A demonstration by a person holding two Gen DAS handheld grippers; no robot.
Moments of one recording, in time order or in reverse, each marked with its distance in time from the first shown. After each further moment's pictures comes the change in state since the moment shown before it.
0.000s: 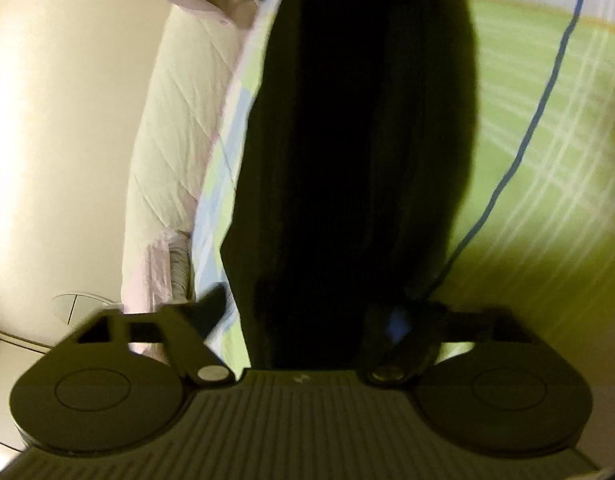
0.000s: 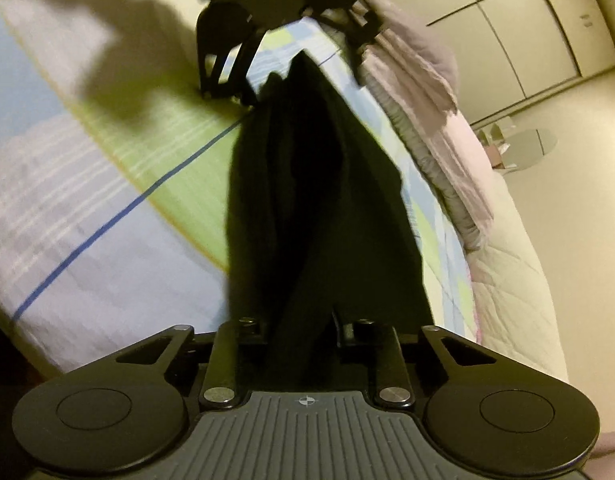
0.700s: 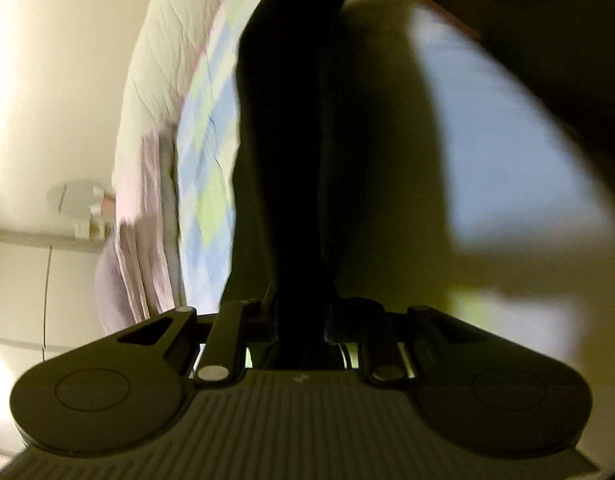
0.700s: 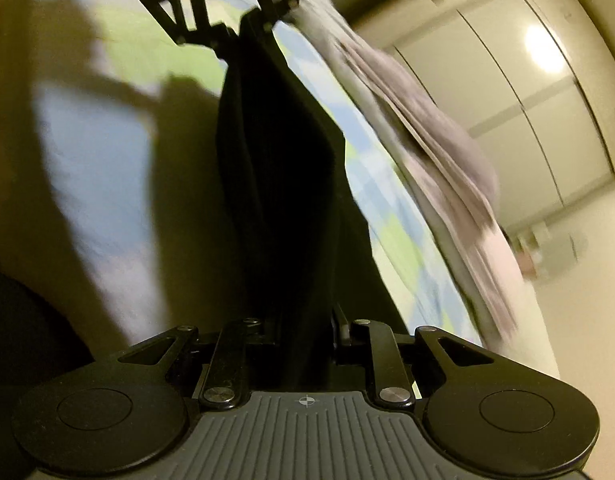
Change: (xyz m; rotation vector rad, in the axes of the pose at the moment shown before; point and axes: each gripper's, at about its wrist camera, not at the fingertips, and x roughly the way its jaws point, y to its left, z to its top) left arm -0.238 -0.067 0.043 -0.139 0.361 -0.072; right arm -0.074 0.044 0.018 -0.203 -0.311 0.145
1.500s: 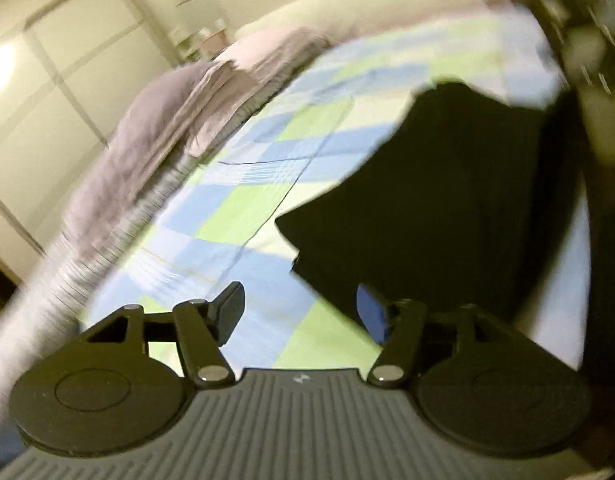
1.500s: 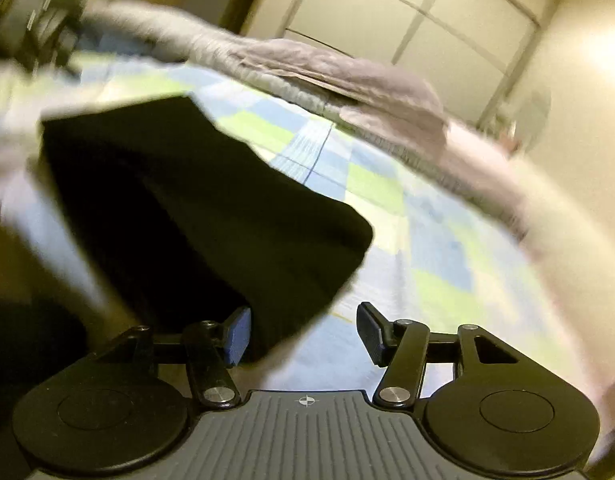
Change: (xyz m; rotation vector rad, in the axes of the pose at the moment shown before) left arm -0.037 0.091 -0.086 -0.948 0.044 -0.035; right arm -0.016 -0.042 -0.041 0.655 0.015 0.062
